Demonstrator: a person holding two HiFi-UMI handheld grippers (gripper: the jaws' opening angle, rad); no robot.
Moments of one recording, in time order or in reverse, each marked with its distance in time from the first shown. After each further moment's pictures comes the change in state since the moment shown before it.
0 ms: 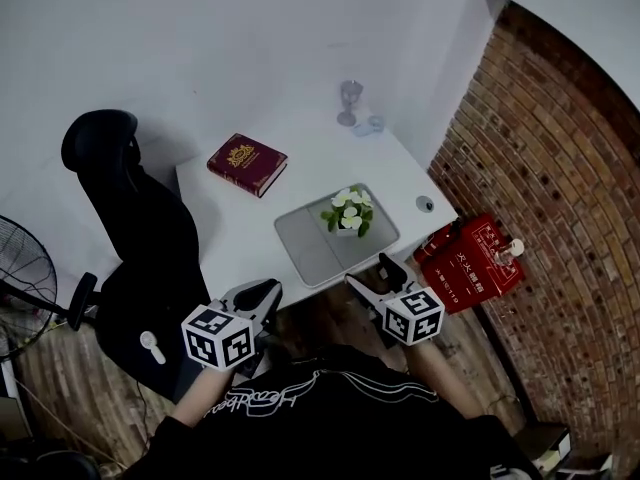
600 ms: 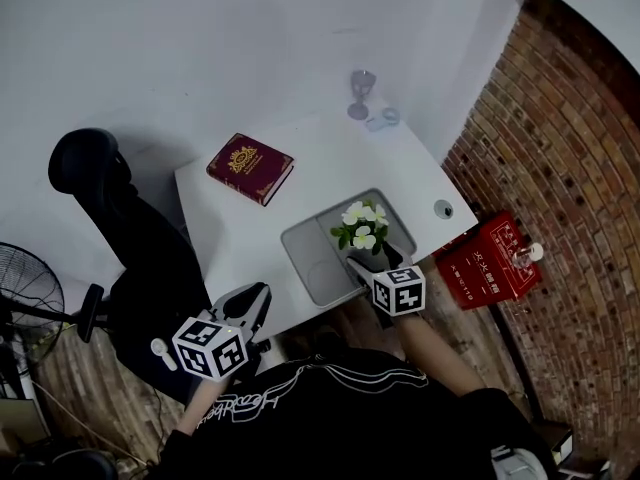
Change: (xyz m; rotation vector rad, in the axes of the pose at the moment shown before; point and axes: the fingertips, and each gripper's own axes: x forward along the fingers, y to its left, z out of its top) left arm 0.018 0.063 0.022 -0.087 0.012 0.112; right arm 0.110 -0.081 -0.039 0.072 0.200 -0.129
